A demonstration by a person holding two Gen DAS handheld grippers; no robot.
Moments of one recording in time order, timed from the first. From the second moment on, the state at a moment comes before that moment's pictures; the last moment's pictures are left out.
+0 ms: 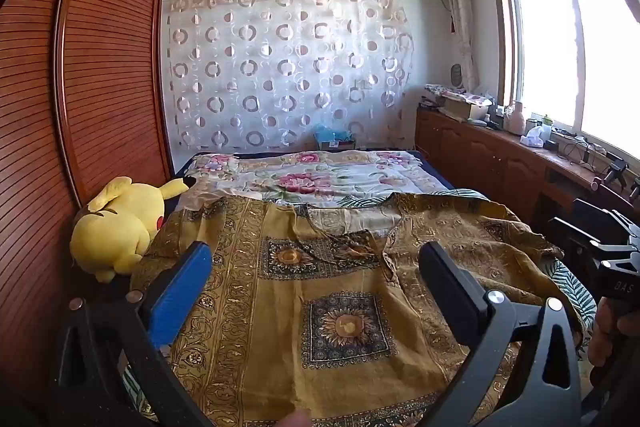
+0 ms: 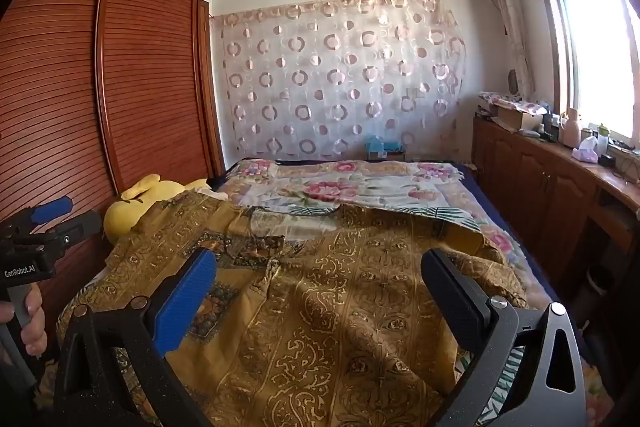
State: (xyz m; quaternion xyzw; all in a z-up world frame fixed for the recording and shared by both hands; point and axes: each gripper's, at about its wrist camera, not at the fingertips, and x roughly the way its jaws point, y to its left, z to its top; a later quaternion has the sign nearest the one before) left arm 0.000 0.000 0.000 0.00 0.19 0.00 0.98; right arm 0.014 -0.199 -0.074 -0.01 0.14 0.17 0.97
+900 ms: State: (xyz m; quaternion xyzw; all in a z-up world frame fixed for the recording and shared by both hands) left arm -0.003 -0.005 0.001 -0.01 0.19 0.00 0.98; right arm 0.013 -0.199 -0.074 0.00 0.14 0.17 0.97
